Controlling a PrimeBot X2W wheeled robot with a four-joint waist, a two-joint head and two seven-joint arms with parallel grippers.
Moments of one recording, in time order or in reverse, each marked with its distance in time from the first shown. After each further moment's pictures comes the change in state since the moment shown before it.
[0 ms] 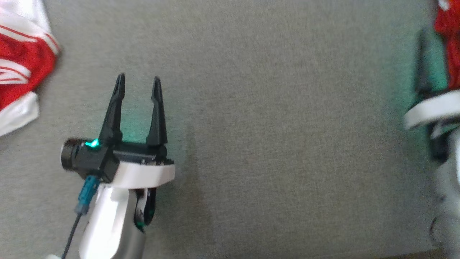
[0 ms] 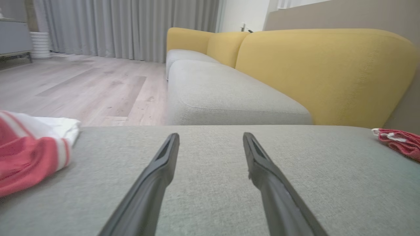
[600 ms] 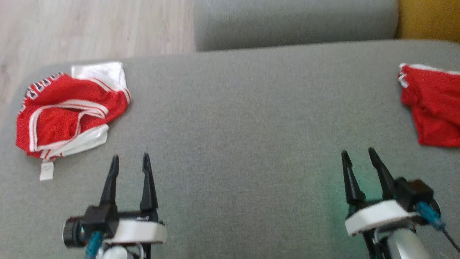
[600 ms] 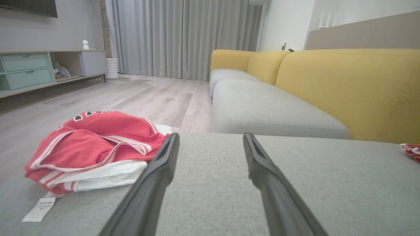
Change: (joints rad) left arm 0.250 0.001 0.049 0.074 -0.016 0.078 0.001; right arm 0.436 0.172 0.178 -0.093 0.220 0.000 -0.031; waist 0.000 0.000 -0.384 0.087
